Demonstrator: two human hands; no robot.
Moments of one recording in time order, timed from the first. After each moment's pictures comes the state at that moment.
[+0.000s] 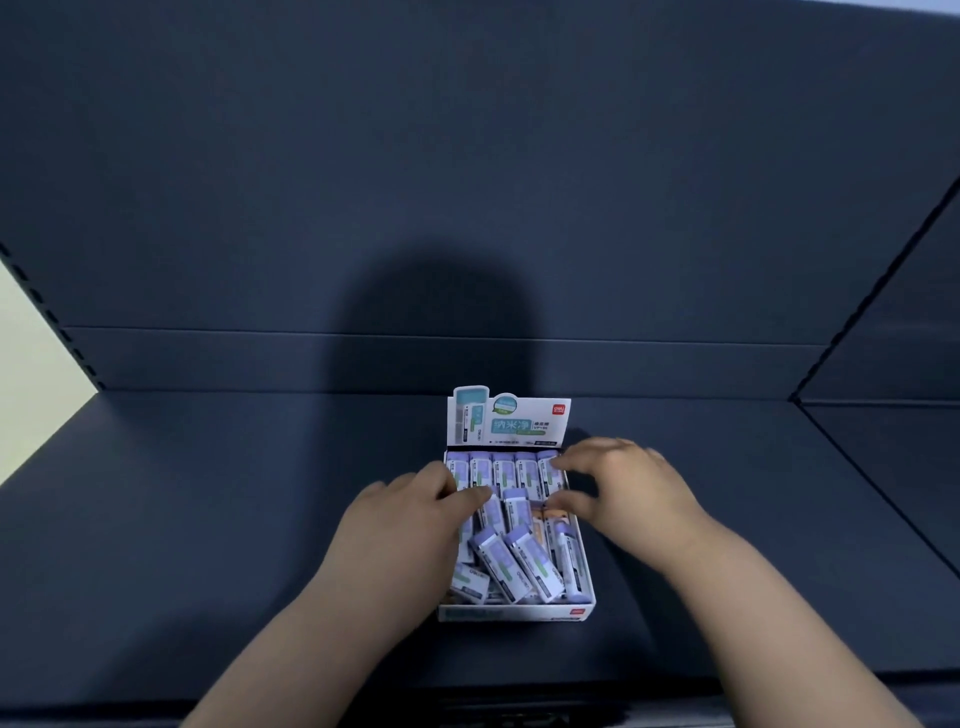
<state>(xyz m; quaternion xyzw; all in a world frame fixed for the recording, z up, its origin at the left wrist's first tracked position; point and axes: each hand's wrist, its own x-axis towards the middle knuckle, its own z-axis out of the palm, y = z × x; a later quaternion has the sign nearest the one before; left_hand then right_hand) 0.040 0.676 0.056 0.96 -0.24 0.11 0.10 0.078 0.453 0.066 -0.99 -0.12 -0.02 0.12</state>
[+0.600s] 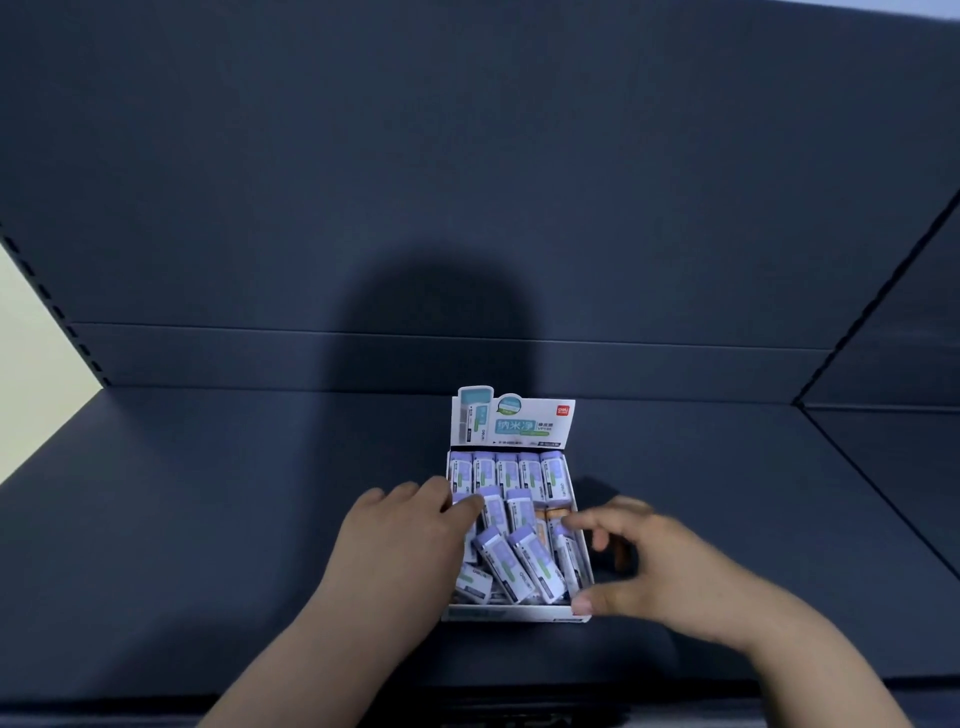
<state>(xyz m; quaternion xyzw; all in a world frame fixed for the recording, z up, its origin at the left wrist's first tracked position) 0.033 0.674 0.050 0.96 -0.22 0.15 0.00 0.034 0.433 0.062 -0.93 -0.14 0.13 0.32</state>
